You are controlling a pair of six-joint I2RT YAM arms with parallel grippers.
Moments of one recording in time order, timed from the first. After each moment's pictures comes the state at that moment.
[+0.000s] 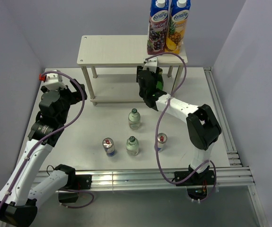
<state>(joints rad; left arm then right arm) -0.32 0.86 0.99 -0.23 -0.34 -0.31 0.62 1.82 1.33 0.32 0.76 0.14</state>
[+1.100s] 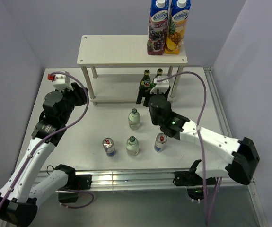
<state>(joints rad) -0.32 0.87 0.94 -0.18 -0.18 -0.31 0.84 1.29 0.99 0.17 0.77 0.24</state>
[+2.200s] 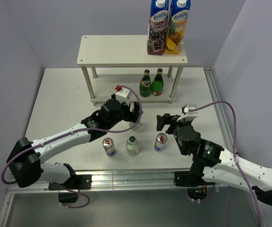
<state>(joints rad) -0.87 1.32 0.94 0.06 -0.20 -0.34 1.06 0.62 0.63 -0.24 0.87 0.46</state>
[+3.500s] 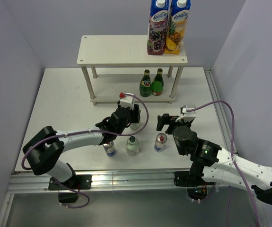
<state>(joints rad) -0.94 1.52 0.82 0.42 -0.46 -0.34 1.06 0.65 0.61 -0.26 0.92 0.48</state>
